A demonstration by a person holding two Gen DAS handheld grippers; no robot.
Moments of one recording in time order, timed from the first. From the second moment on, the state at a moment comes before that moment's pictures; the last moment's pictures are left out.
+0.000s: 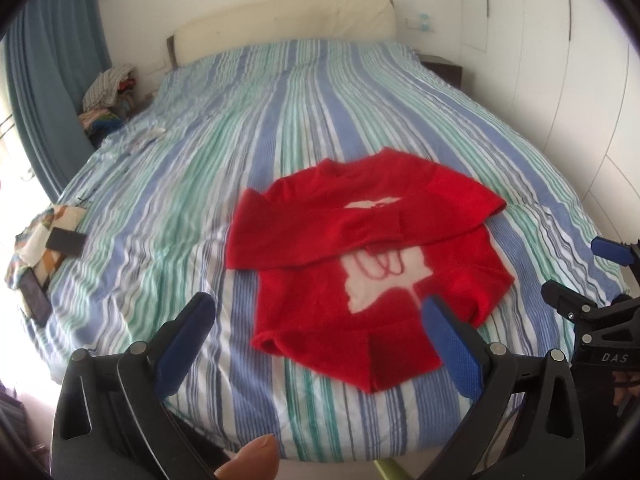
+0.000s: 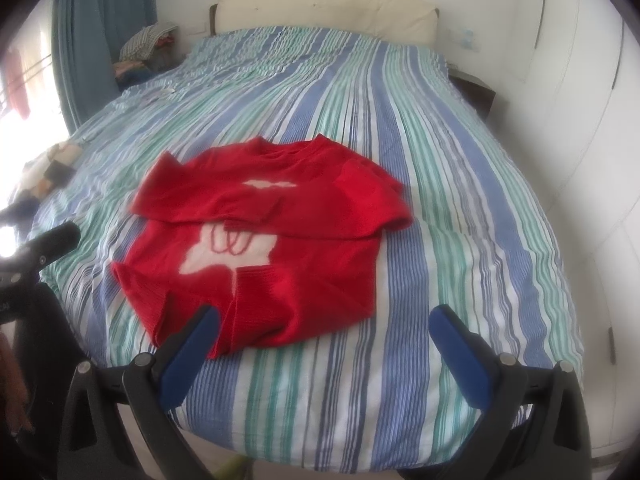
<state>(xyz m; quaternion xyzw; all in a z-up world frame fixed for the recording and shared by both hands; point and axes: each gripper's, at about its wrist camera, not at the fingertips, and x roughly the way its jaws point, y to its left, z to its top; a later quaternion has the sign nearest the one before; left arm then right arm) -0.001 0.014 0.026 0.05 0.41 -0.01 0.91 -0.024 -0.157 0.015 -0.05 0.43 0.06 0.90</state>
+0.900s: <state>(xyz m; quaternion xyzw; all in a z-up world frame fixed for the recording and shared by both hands) 0.008 0.028 -0.018 0.04 0.47 0.00 0.88 -0.018 -0.156 0.003 -0.06 0.44 0.05 0.90</state>
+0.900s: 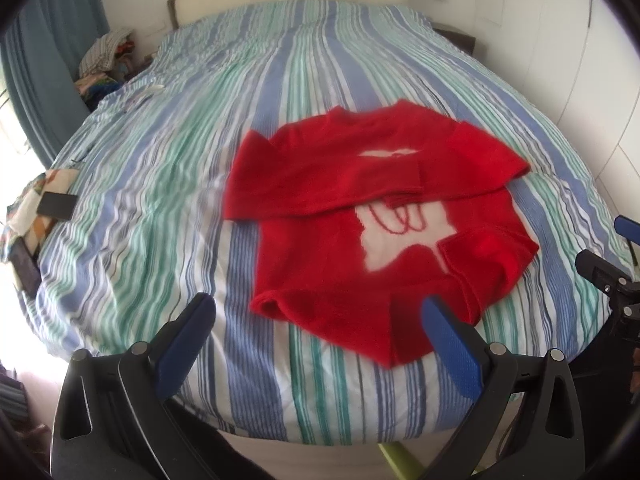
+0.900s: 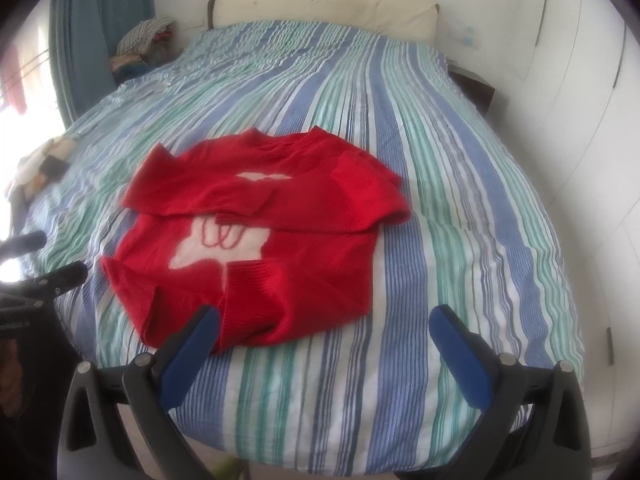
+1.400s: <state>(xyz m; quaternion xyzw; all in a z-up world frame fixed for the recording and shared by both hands) 0.009 0.018 -0.010 0.04 0.46 -0.01 0.88 -0.017 -0.152 0.004 -0.06 0.44 0.06 0.89</state>
